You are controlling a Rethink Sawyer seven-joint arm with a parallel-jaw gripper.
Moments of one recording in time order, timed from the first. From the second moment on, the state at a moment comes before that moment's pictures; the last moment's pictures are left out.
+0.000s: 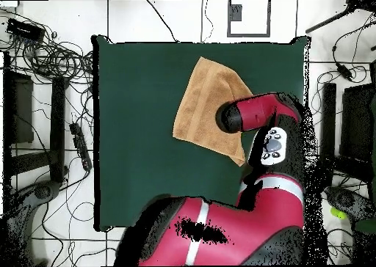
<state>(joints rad) -0.21 -0.19 -0.17 1.02 -0.62 0.49 1.65</state>
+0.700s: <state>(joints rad) -0.32 -0.23 -0.13 1.00 -0.72 0.50 1.55</state>
